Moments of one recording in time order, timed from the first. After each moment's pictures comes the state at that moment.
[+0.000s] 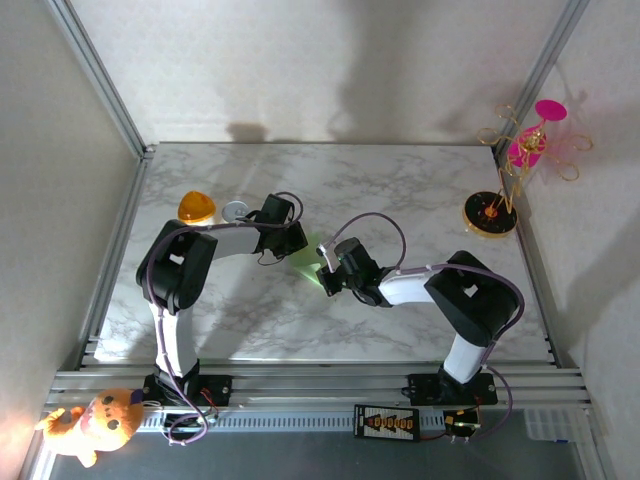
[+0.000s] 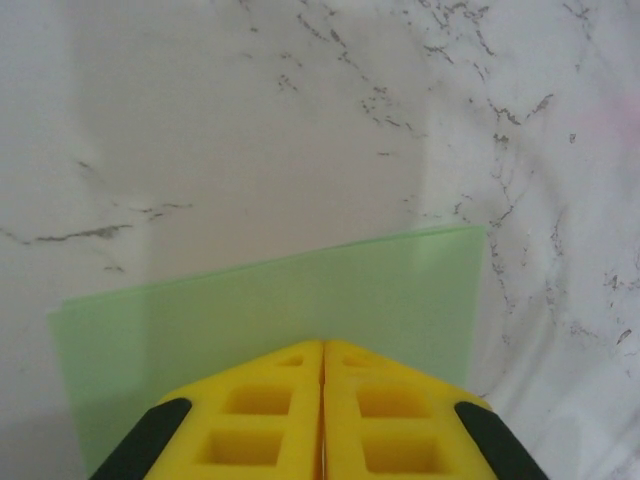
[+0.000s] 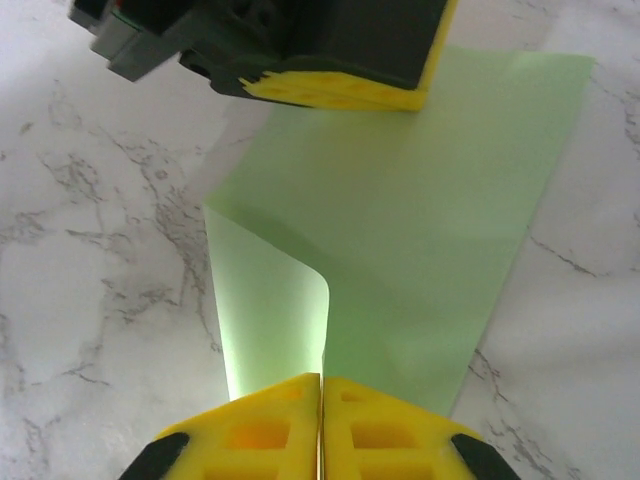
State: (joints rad) left arm -0.45 1.97 1.14 -0.14 0.25 -0.84; right arm 0.80 1.74 0.71 0.32 -0.10 0.14
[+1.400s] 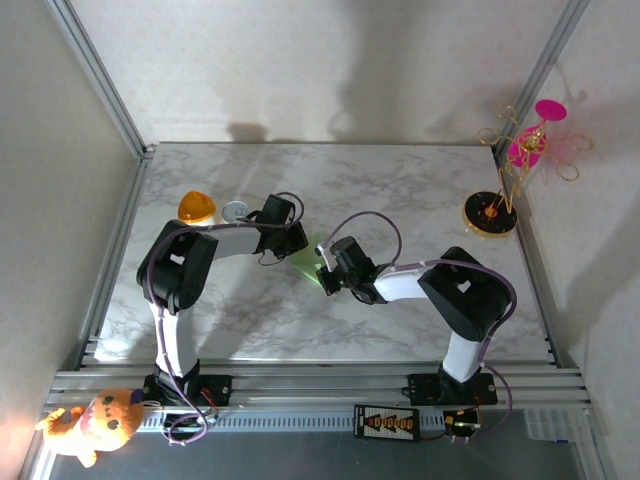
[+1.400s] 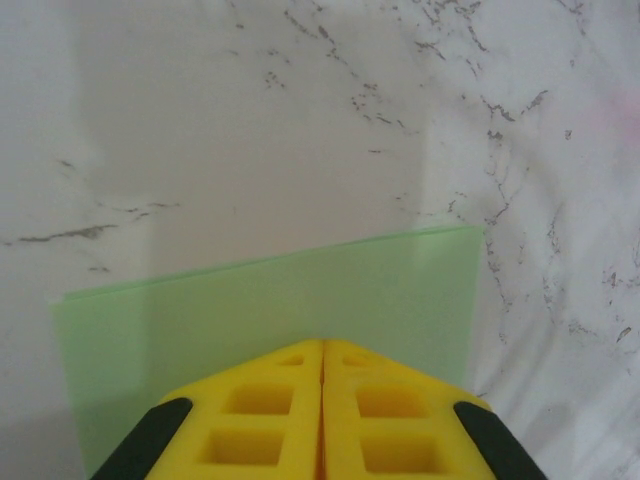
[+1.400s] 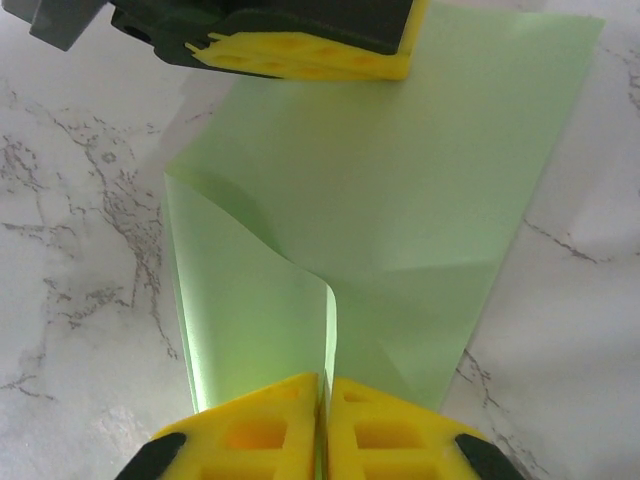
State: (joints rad) left arm -0.46 1.97 1.14 -0.13 0.25 -0.84; right arm 0.80 1.79 0.76 0.26 -0.08 0.15
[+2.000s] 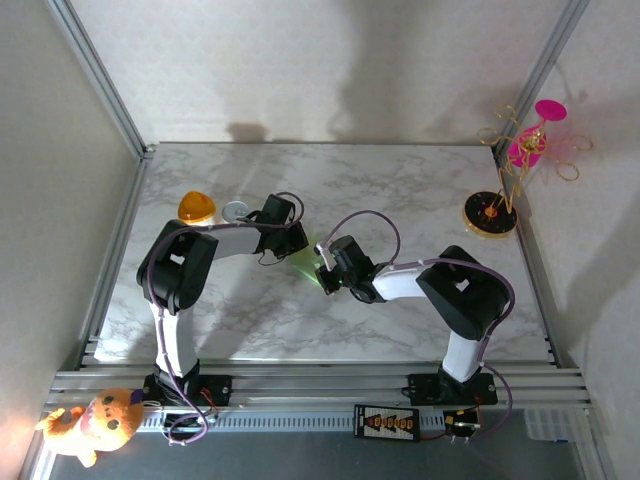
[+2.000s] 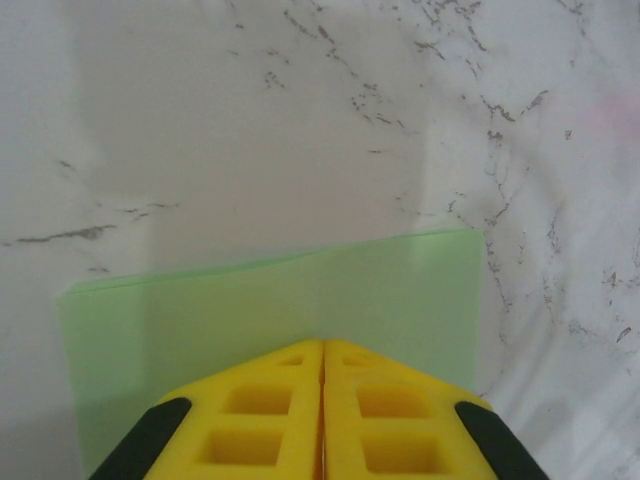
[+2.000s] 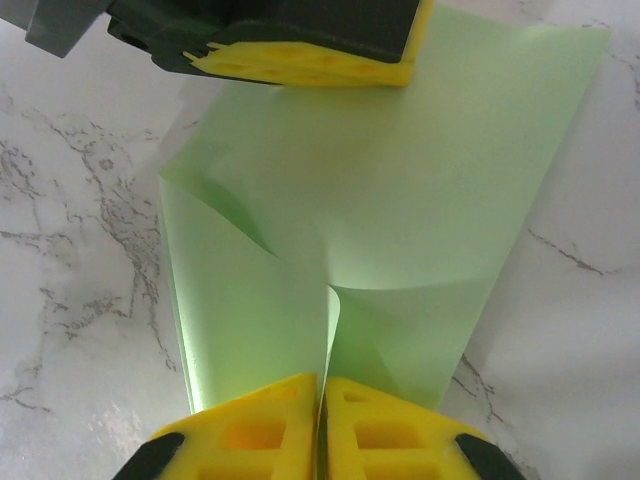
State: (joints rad) left arm -0.46 1.97 1.14 -0.13 0.25 -0.84; right arm 0.80 1.80 0.77 0.25 -0.08 0.15
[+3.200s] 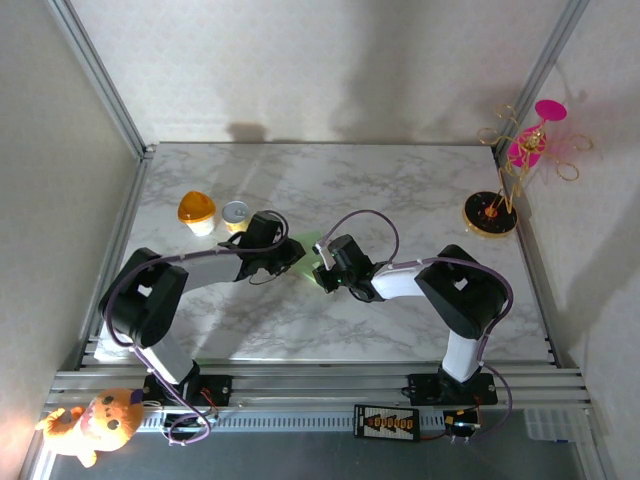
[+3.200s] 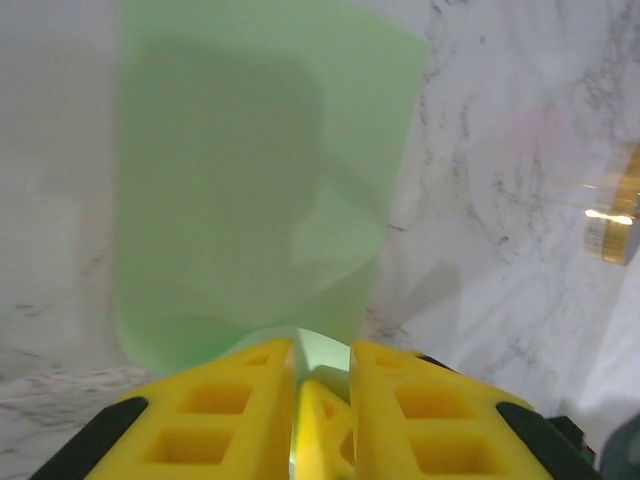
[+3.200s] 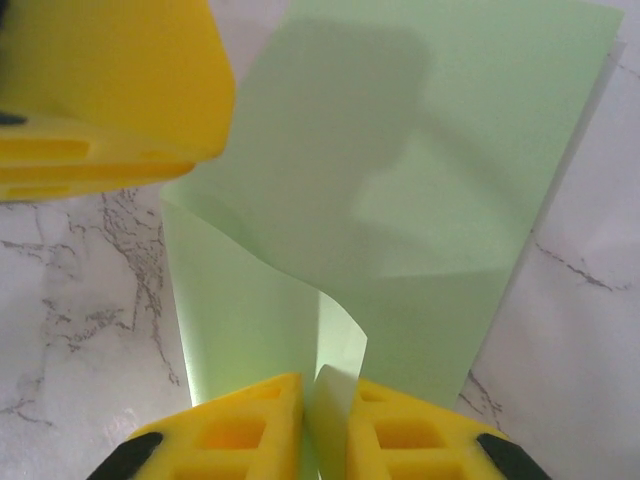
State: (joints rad) left arm -0.50 1.68 0.83 0.03 0.28 -1.12; right arm 0.80 1.81 0.79 0.25 -0.08 0.15
